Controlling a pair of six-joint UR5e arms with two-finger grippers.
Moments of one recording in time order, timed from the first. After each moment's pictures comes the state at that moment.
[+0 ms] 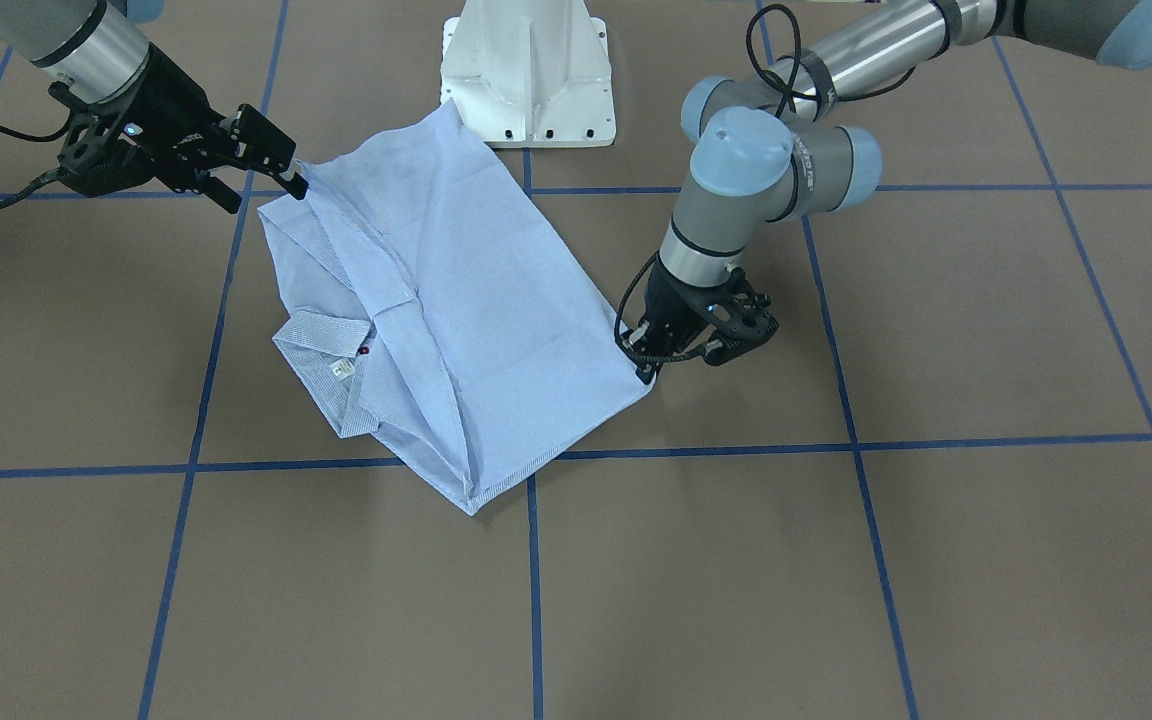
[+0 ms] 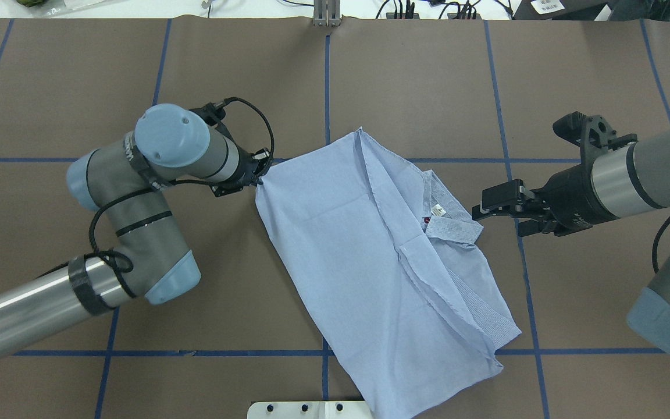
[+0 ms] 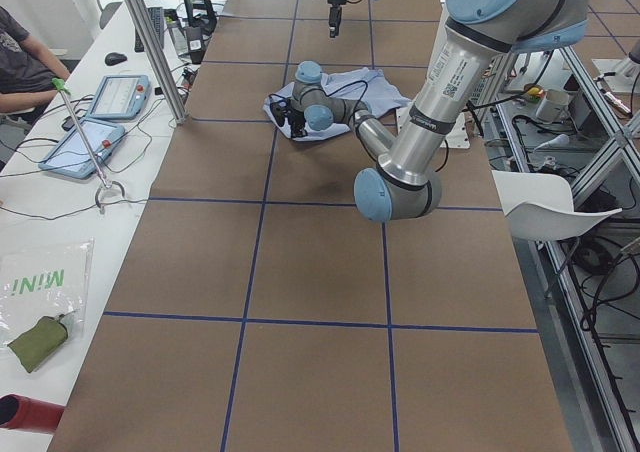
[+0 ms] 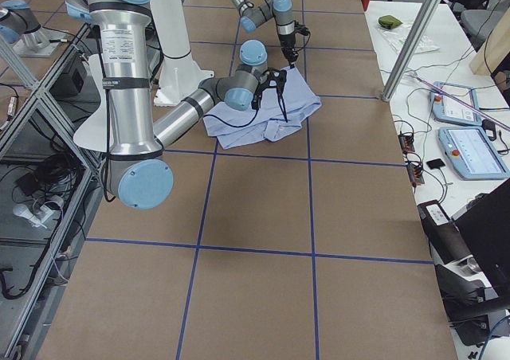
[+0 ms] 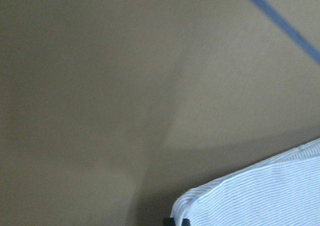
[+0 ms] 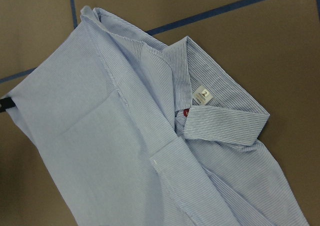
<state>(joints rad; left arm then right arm) -0.65 -2.21 -1.47 -1.99 -1.82 -1.68 0.76 -1.50 2.12 -1.09 2.20 1.40</state>
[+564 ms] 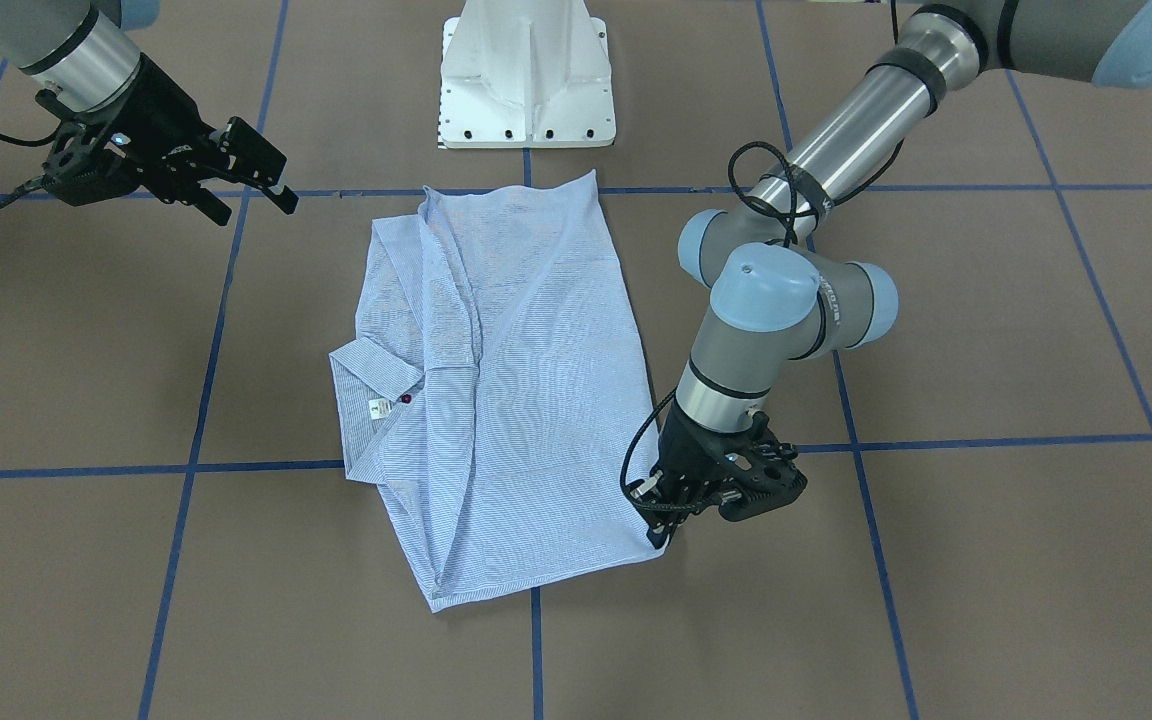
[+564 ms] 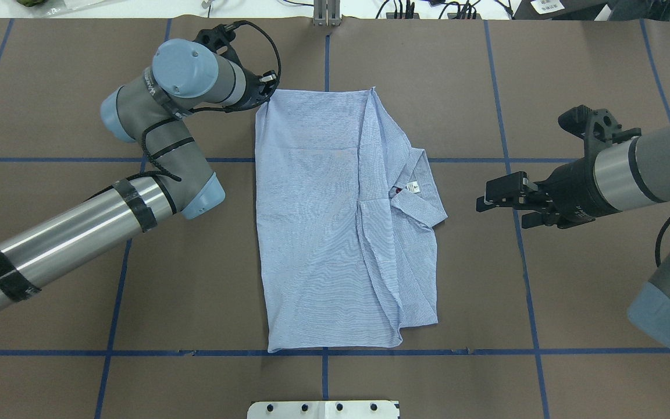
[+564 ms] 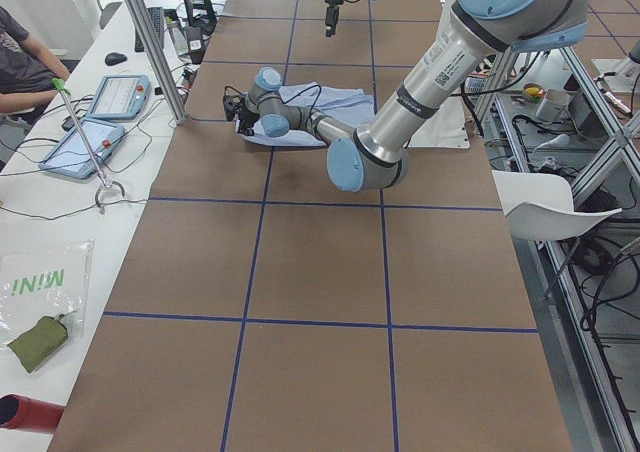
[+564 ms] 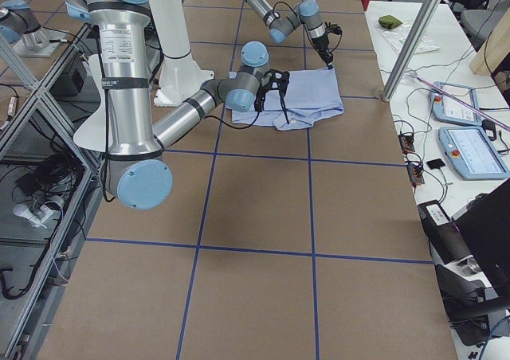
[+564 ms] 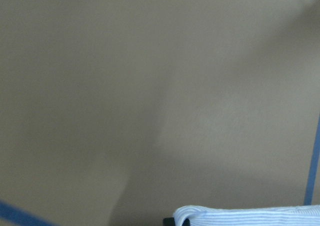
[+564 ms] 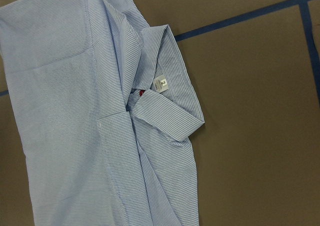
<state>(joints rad) -0.75 -2.43 -1.04 -2.39 -1.70 -1.54 0.78 -1.50 2.11 -1.09 2.17 1.40</state>
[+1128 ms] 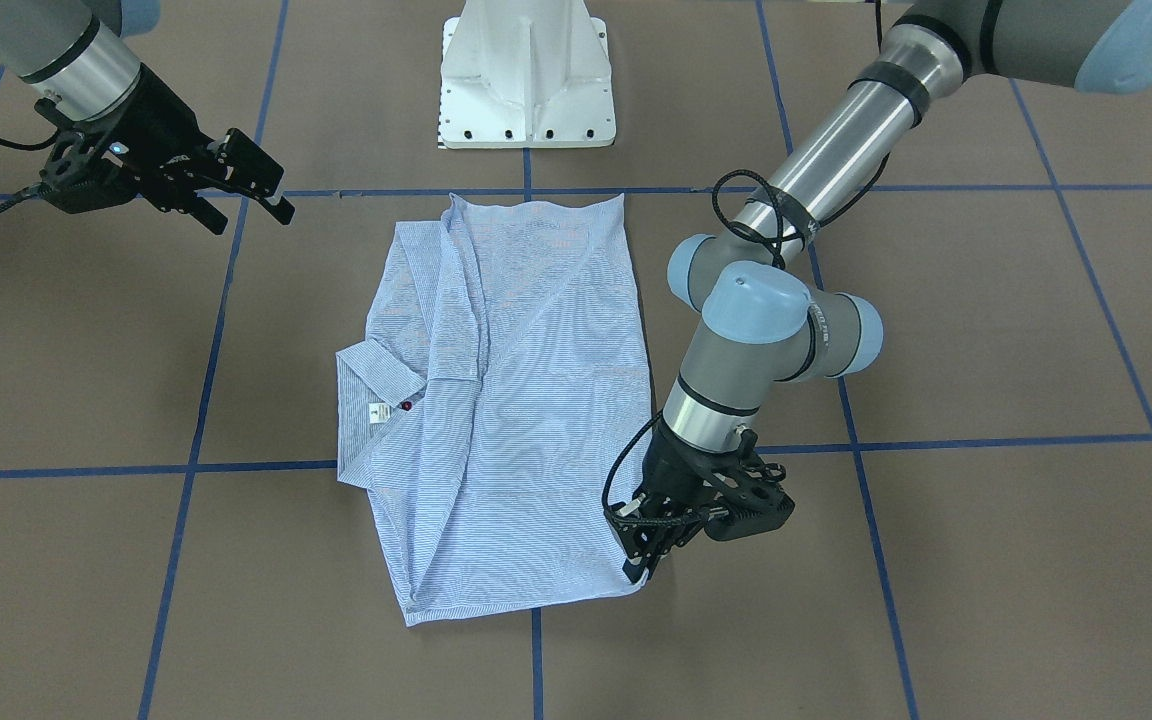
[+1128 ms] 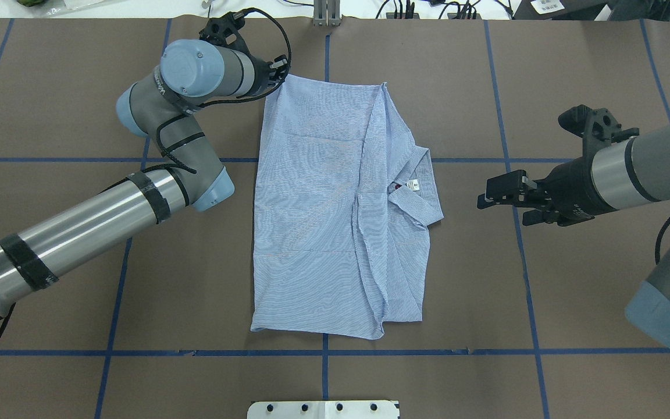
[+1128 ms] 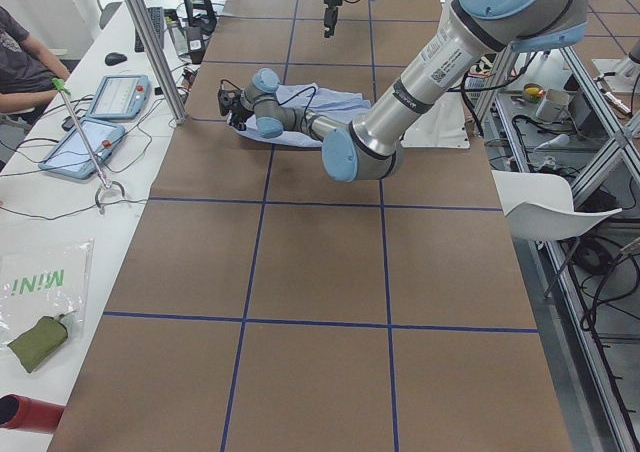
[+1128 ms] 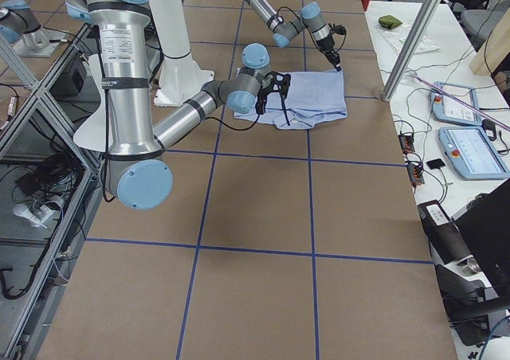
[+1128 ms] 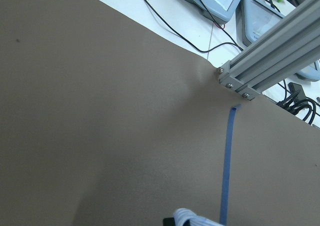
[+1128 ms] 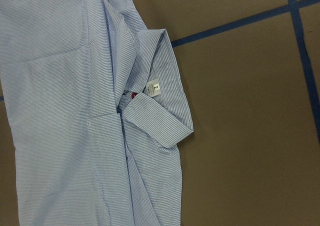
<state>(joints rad) -0.75 -2.47 -0.94 -2.52 -1.66 -1.52 0.77 -1.50 2.09 -1.09 2.14 1.40</state>
